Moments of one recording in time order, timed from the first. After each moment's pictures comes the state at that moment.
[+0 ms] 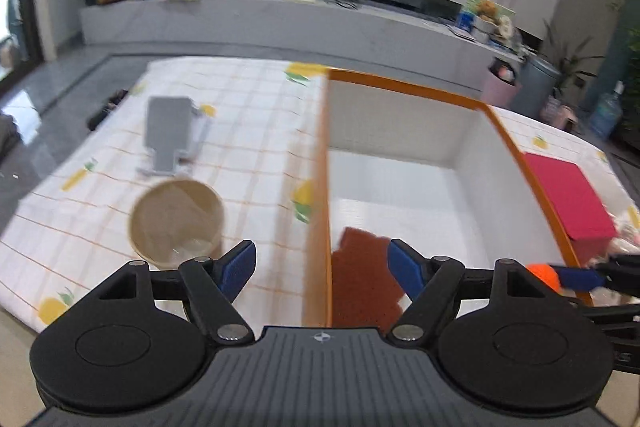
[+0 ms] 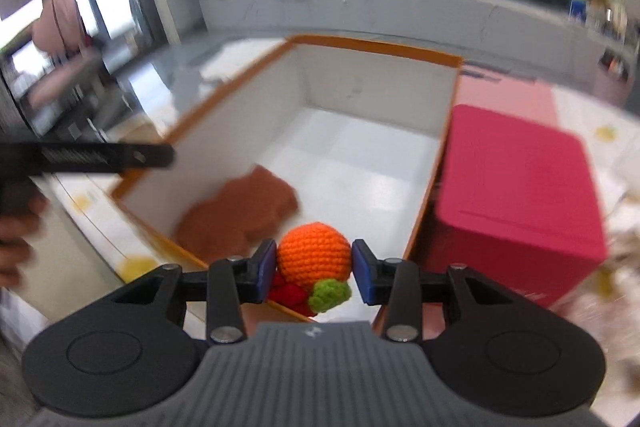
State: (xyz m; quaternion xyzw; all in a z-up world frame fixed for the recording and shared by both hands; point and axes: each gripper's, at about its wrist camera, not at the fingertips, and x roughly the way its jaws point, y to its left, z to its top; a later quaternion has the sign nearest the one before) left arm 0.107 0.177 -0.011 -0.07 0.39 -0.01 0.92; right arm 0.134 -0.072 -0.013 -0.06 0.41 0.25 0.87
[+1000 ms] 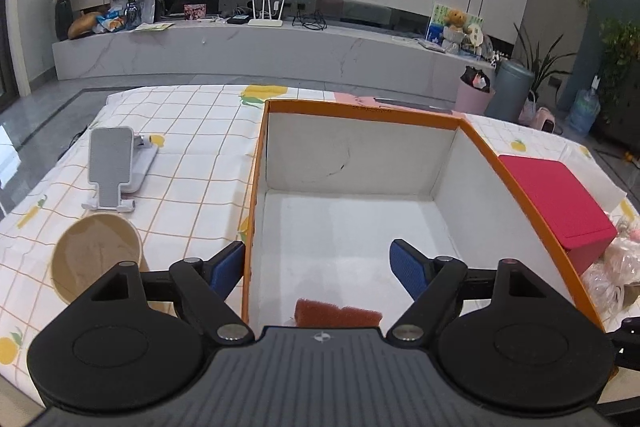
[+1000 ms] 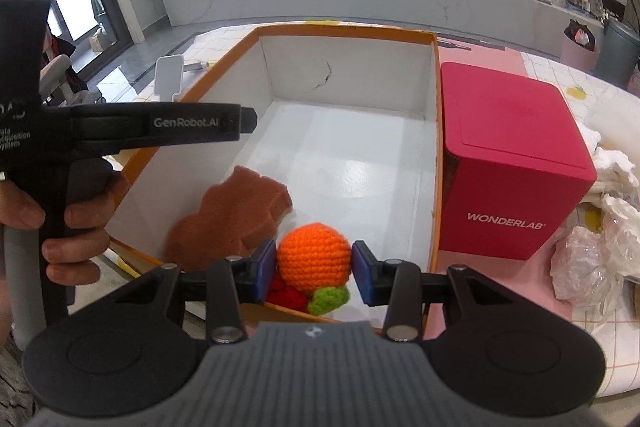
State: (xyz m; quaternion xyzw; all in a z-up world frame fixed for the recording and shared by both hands) left arm 0.137 0.134 -0.031 -0.05 0.34 -0.03 0.94; right arm 0.103 -0.062 -0.017 -0.02 0.44 0.20 0.88
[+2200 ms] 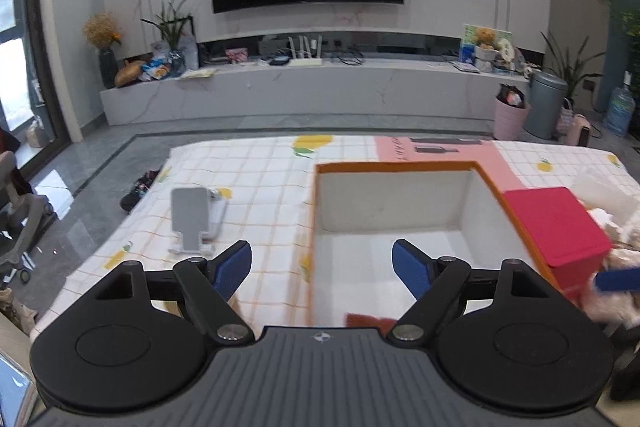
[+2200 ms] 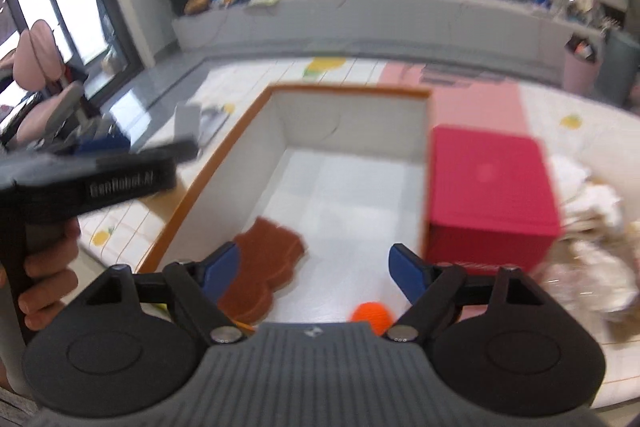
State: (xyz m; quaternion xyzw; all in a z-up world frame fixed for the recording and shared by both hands) left arm 0.091 0.123 0.034 0.01 0.31 0.03 0.95; right arm 0.091 -0.089 0.053 0.01 0.41 0.21 0.89
